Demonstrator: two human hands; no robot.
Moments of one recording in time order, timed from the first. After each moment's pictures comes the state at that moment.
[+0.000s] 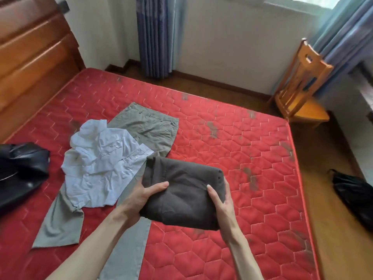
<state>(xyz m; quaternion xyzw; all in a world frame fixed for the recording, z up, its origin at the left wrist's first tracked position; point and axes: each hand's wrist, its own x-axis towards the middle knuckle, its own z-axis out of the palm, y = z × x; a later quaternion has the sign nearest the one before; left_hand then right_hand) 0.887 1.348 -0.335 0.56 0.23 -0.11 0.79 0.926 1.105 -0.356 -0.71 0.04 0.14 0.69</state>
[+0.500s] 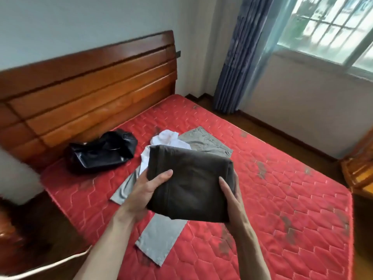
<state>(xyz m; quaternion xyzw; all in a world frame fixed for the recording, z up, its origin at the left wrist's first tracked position) 0.696 1.381 -0.162 0.51 0.25 0.17 0.80 0.838 1.192 -0.181 -0.63 -0.16 0.25 0.72</state>
